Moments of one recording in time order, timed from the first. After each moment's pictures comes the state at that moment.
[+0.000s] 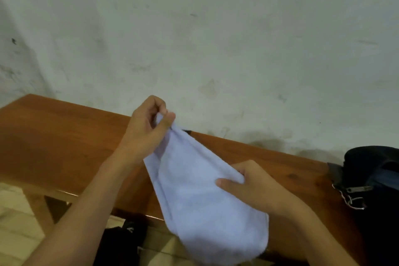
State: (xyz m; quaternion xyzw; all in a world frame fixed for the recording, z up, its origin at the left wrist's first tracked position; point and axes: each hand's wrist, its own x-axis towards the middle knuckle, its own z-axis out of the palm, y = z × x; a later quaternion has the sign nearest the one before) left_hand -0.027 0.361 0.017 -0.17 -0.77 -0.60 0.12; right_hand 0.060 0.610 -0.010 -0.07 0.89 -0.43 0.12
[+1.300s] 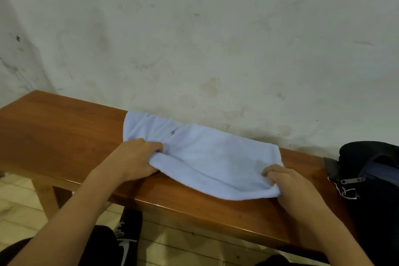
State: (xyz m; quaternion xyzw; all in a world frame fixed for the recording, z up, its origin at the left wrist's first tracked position) left_hand -0.026 0.307 -0.043 -0.24 -0.96 -0.10 -0.05; right_hand 0.092 0.680 -0.039 0.00 1.00 -0.03 0.03
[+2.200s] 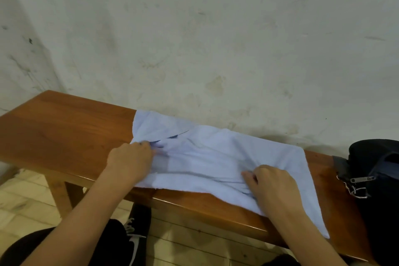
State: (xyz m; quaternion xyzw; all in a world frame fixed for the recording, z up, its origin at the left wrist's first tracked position) left_hand -0.001 0.314 -0.030 -0.08 -0.99 0.11 -0.09; right_hand 0.089 0.604 -0.031 0.01 1.00 0.03 -0.06
